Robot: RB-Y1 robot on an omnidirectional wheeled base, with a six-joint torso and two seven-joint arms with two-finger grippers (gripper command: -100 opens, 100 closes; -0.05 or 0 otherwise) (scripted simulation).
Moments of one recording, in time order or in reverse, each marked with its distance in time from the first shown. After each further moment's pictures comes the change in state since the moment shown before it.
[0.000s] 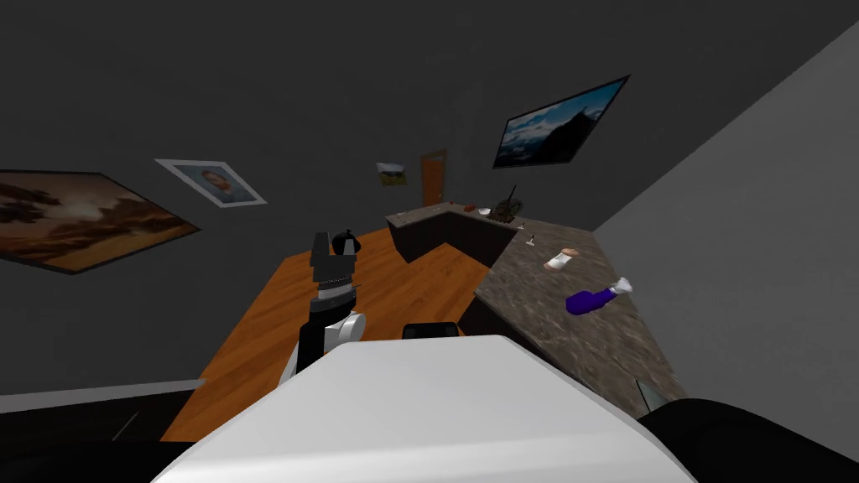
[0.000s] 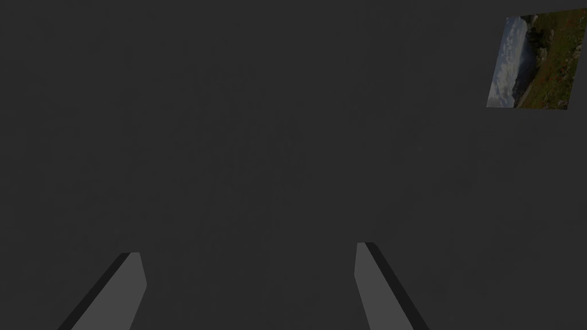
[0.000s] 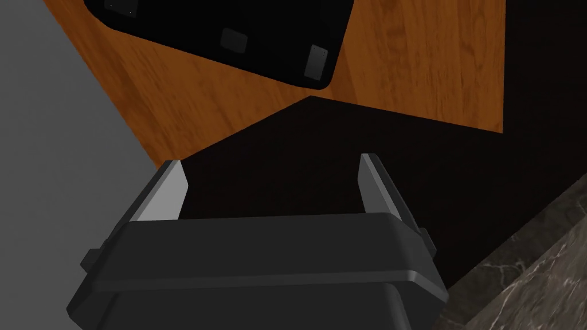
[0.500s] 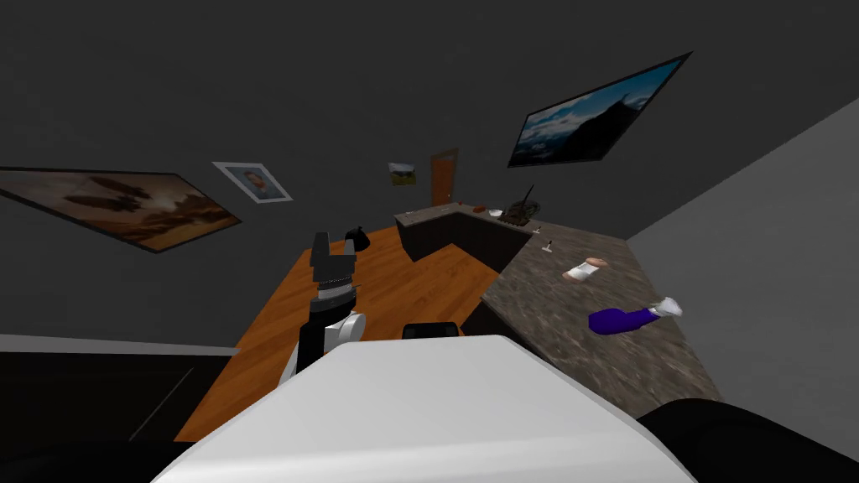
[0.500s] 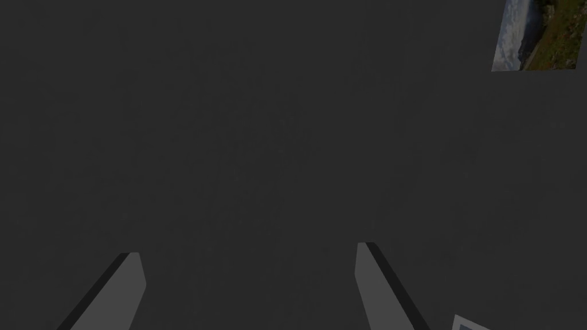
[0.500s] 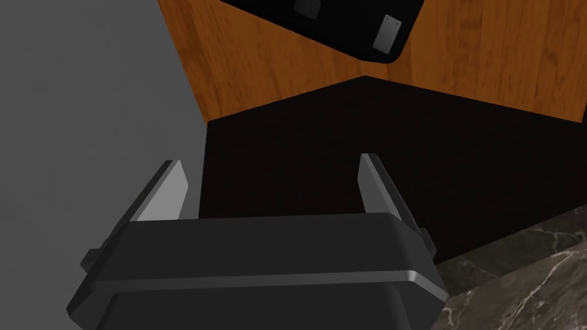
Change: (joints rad) left arm 0.000 0.000 0.000 0.000 0.000 0.000 0.000; right arm -0.008 -0.105 0.077 0.096 -0.022 0.018 -0.060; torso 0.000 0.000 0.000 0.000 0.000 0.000
